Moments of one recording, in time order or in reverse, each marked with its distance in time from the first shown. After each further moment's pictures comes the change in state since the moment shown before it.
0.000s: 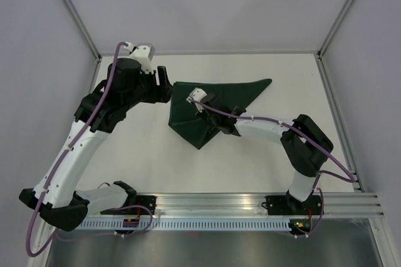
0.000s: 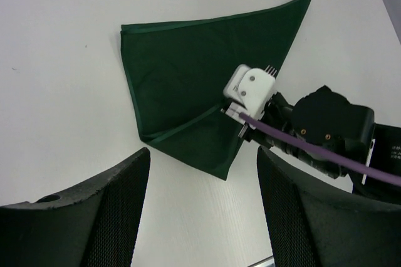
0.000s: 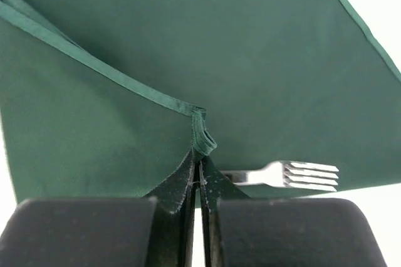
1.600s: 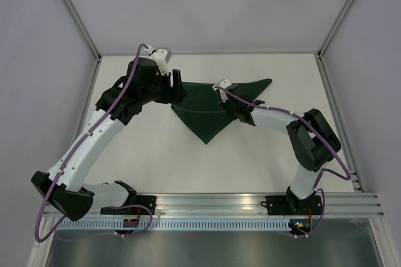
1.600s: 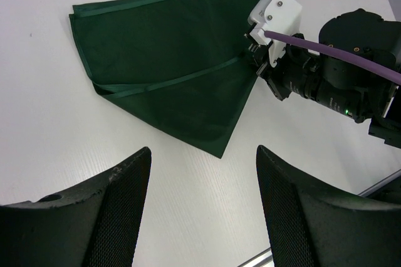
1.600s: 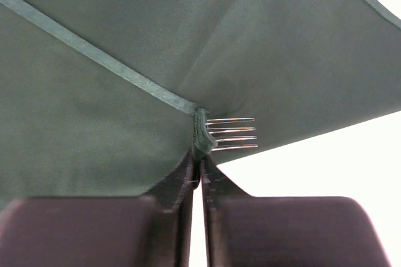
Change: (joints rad) left arm 0.000 0.098 -0.105 0.124 0.127 0.000; right arm -0.274 -0.005 -0.078 -0.009 -0.066 0.005
